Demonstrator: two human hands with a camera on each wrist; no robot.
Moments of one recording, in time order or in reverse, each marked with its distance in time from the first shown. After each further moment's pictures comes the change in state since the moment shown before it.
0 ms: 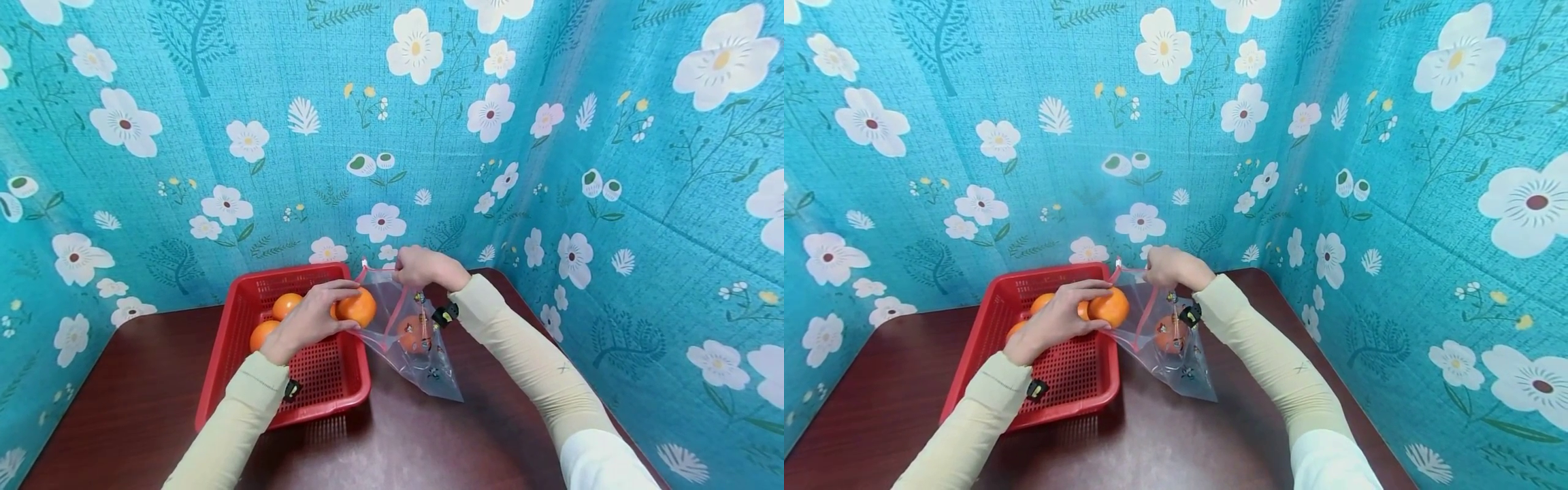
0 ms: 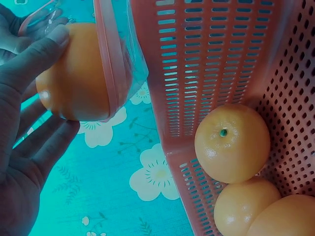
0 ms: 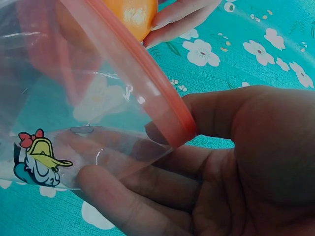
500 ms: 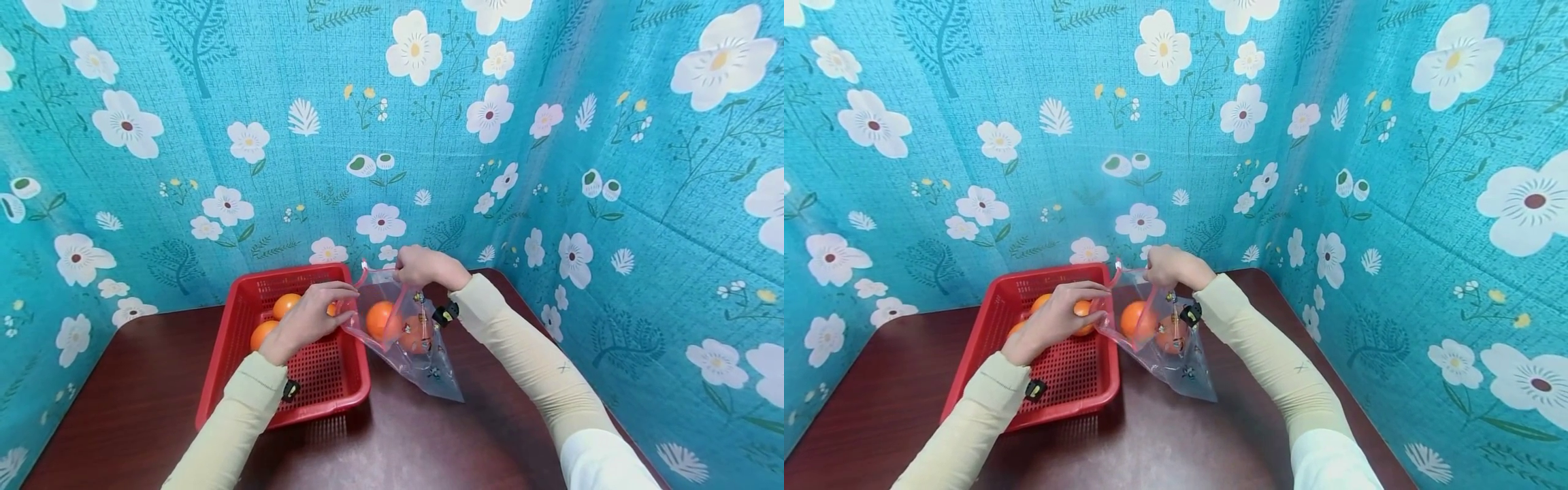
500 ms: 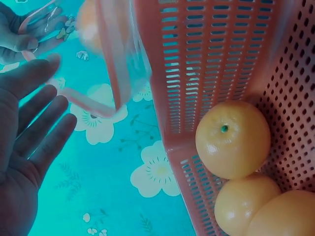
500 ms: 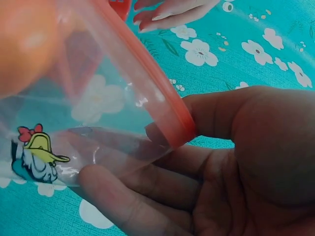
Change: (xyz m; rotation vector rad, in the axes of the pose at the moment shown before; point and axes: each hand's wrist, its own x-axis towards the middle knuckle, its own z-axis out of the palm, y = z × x) left_hand 0.000 -0.002 -0.003 0.035 0.045 0.035; right_hand -0.002 0.001 -0.002 -0.007 0.008 -0.043
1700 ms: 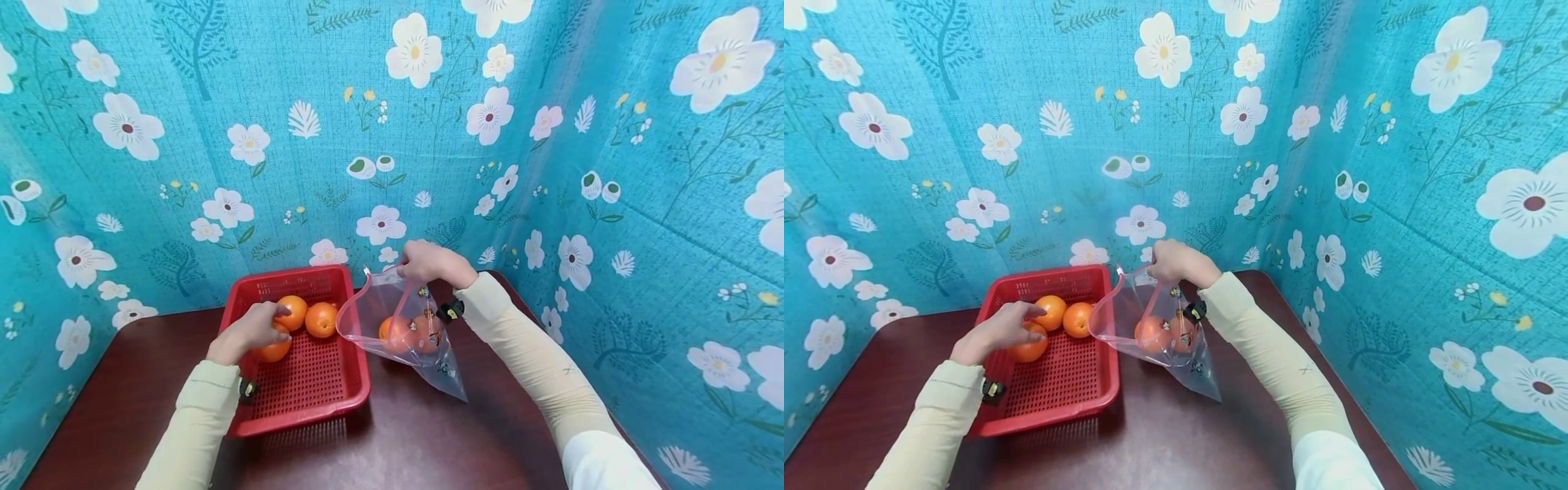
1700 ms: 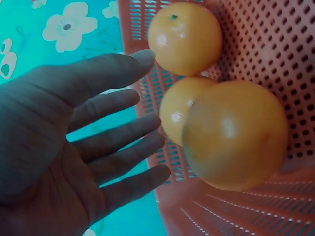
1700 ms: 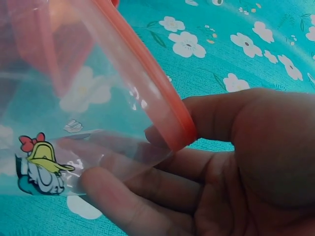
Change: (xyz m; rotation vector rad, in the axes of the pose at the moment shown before) left_hand -0.057 -0.058 -0.047 0.075 -0.353 -0.549; right_hand -0.011 0.005 -0.011 0.044 0.061 -0.033
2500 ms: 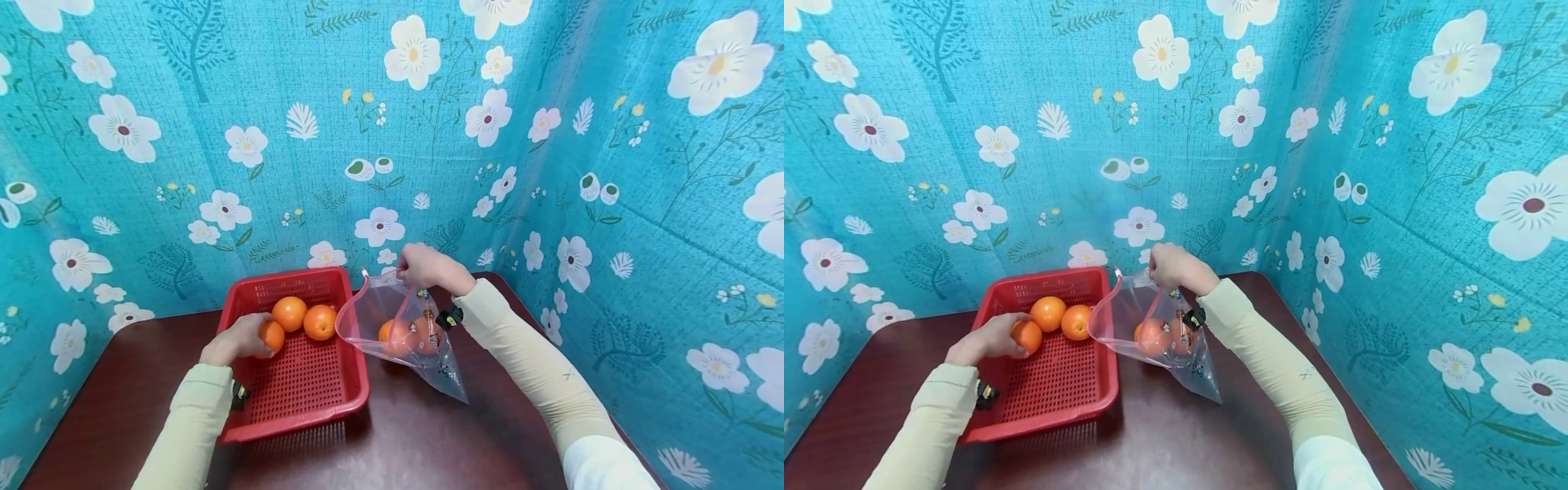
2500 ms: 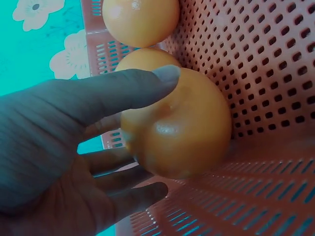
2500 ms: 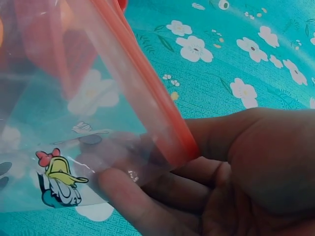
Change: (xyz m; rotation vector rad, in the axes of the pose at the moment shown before) left_hand -0.001 -0.036 0.010 -0.026 -0.061 -0.169; right_hand 0.003 0.002 0.011 0.015 0.084 0.012
